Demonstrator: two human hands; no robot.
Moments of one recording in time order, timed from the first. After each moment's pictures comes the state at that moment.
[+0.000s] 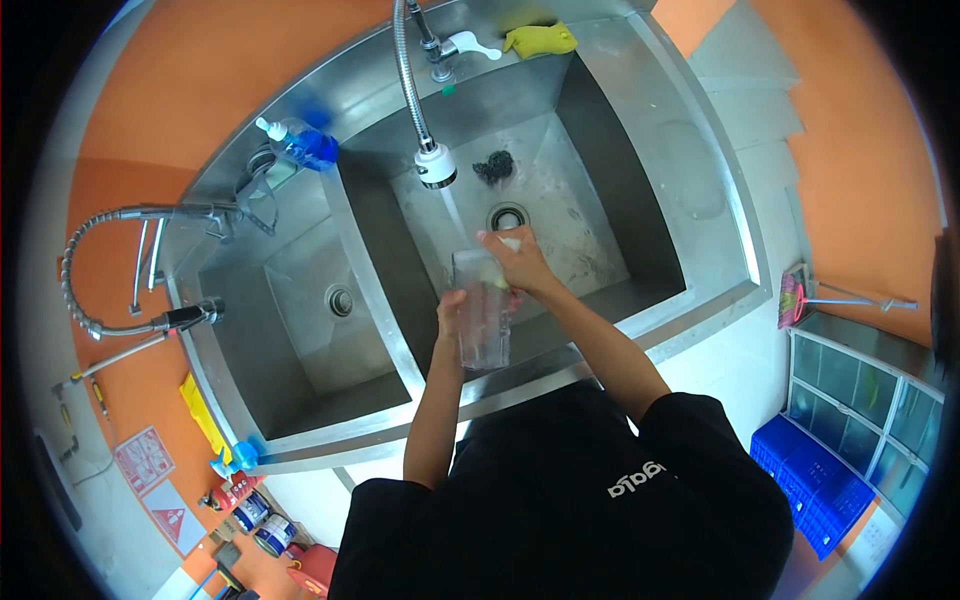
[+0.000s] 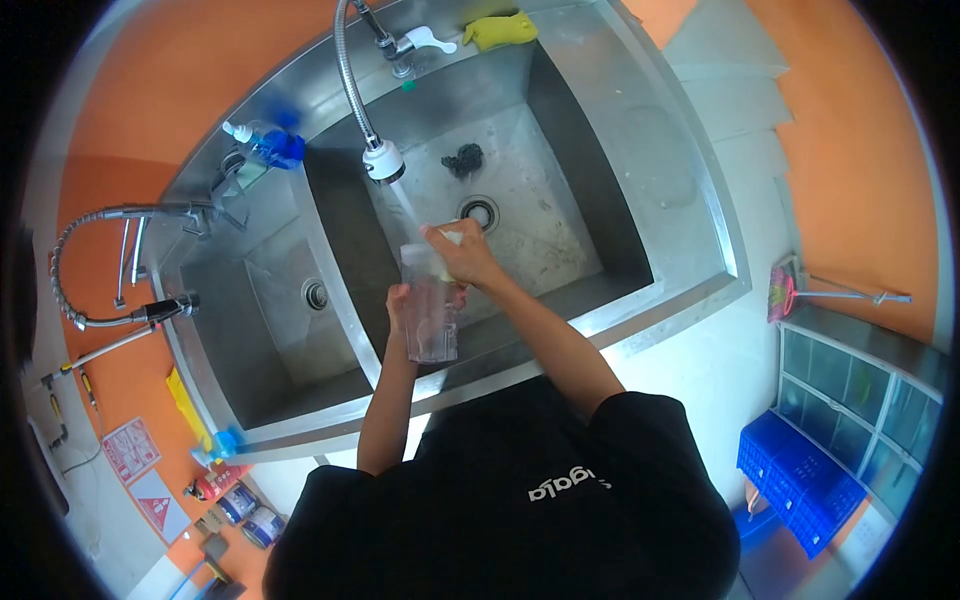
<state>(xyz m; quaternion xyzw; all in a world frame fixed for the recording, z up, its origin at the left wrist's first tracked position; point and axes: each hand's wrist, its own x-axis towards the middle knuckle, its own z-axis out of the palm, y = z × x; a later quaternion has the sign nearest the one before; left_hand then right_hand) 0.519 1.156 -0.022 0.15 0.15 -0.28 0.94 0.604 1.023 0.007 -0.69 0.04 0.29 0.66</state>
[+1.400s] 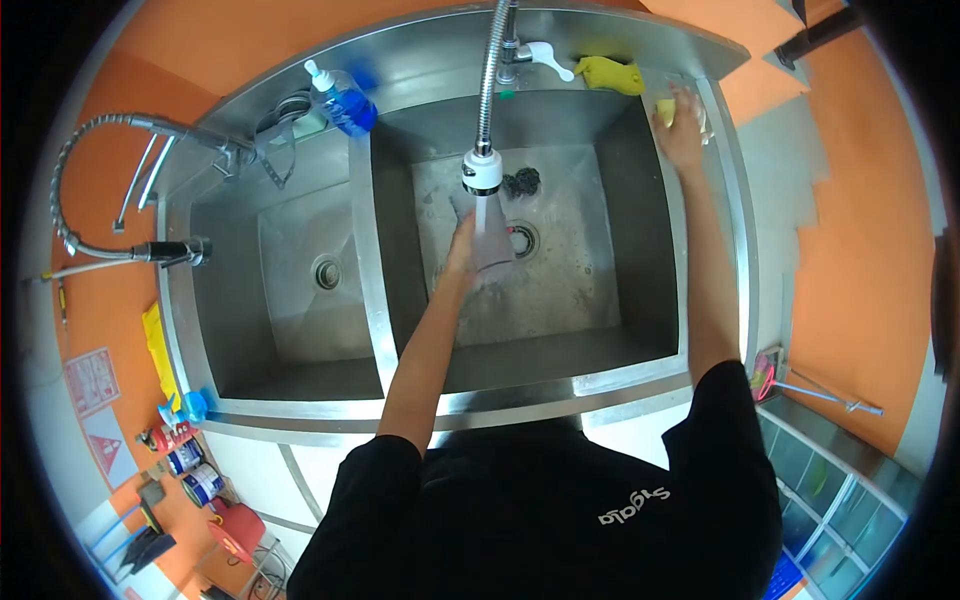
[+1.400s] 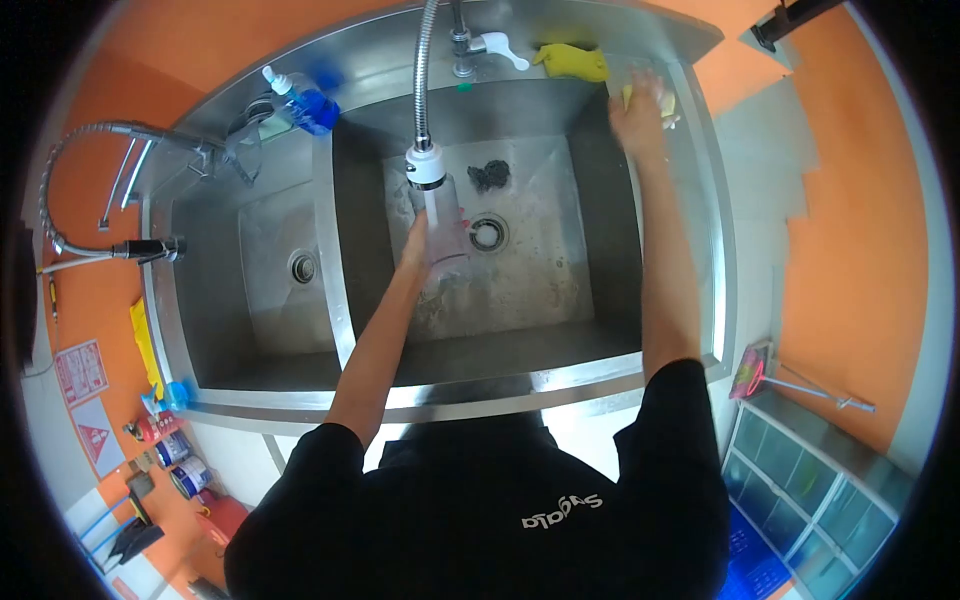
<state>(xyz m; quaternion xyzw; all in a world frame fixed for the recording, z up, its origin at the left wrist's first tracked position) 0.619 1.170 -0.101 0.34 0.31 -0.11 0.88 0.875 0.905 -0.004 -0.92 -0.20 -0.24 0.23</state>
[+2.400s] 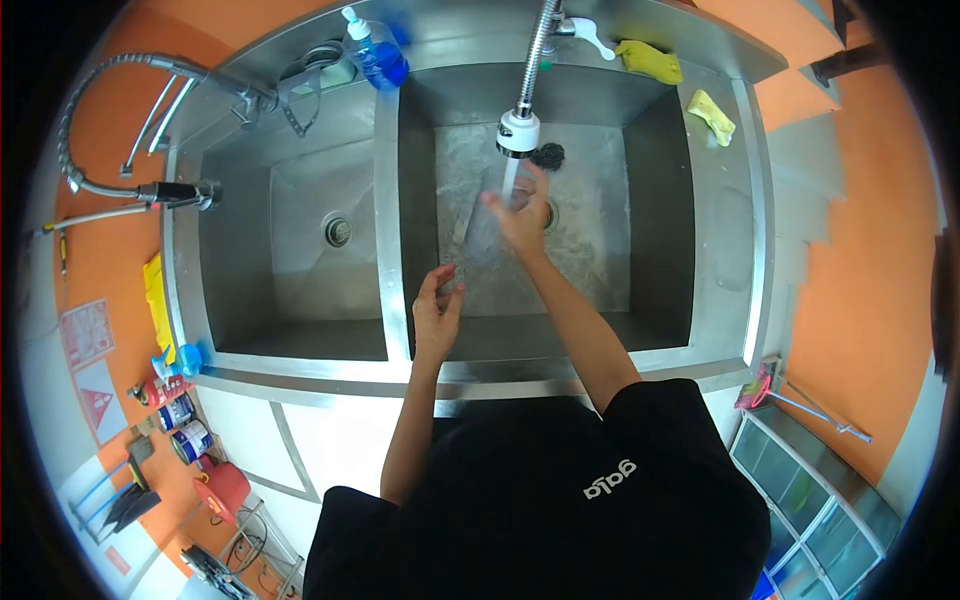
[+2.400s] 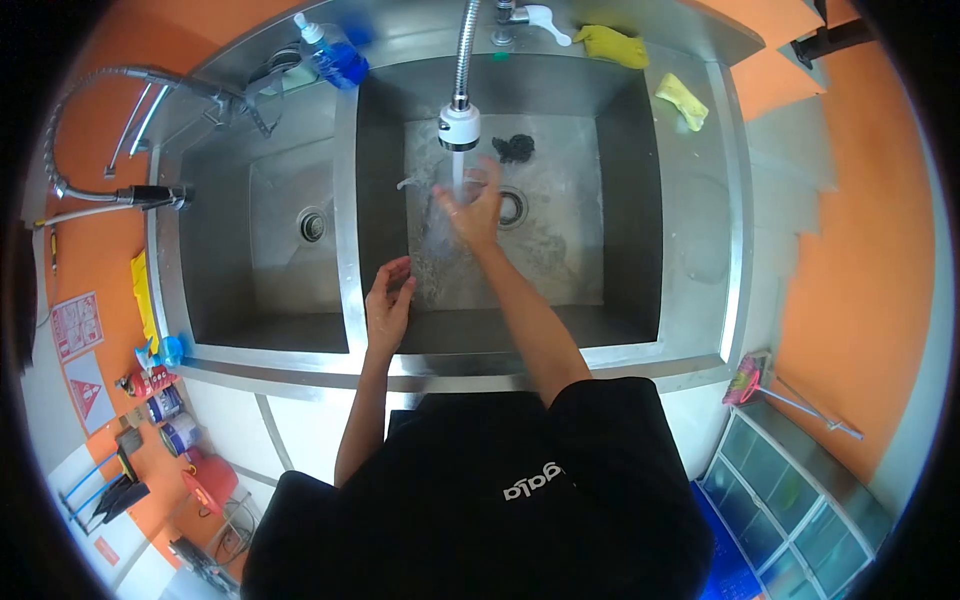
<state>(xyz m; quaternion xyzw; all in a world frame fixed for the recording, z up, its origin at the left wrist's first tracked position) 0.457 1.169 -0.037 0.76 0.30 0.08 0.57 0.633 1.096 -0.094 -0.72 -0.14 0.09 0.67</state>
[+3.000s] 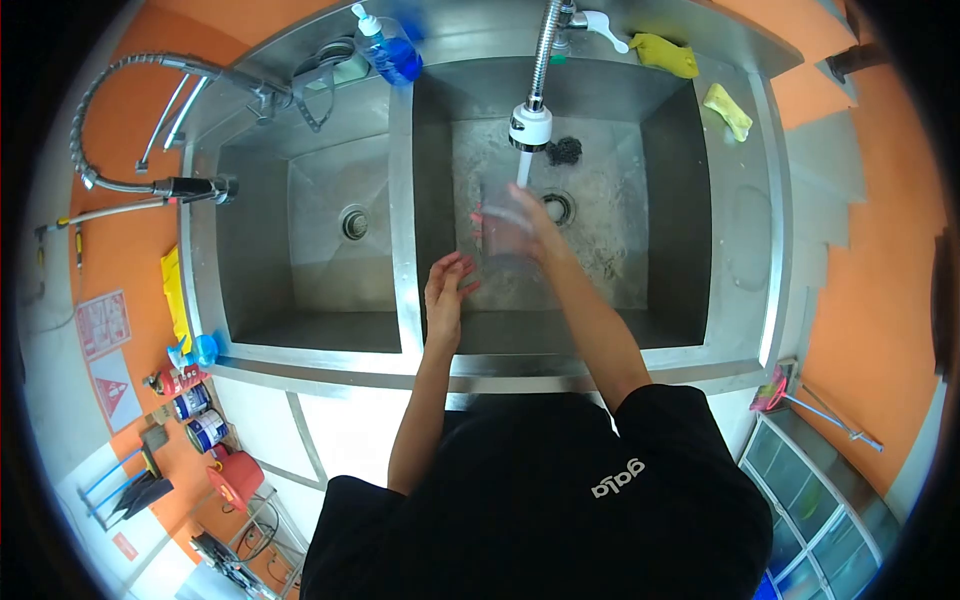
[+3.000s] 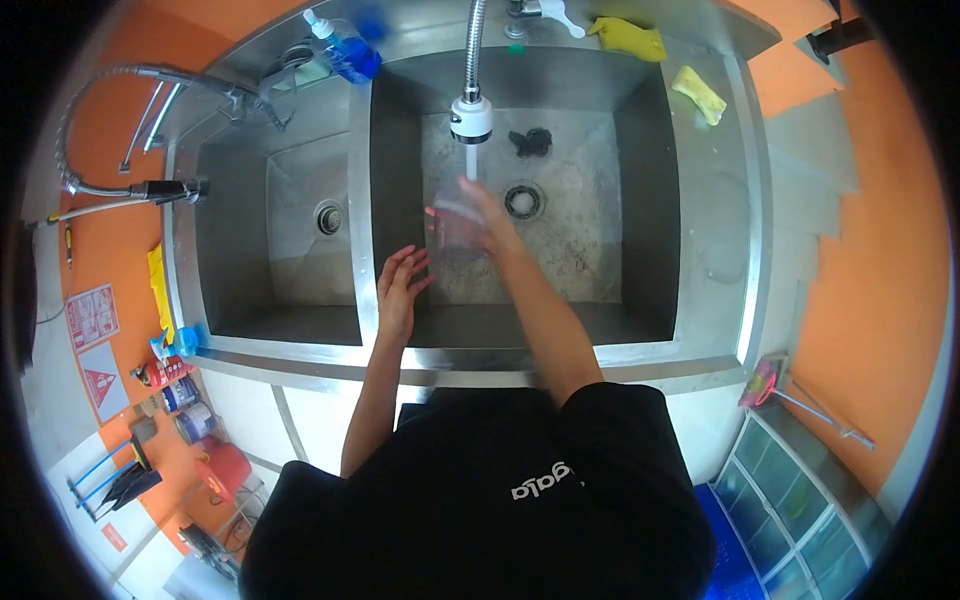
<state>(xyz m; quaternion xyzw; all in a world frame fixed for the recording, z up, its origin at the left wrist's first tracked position) 0.463 1.174 -0.048 0.52 0.38 0.08 0.76 0.631 1.088 -0.099 -0.27 0.15 0.51 0.80</state>
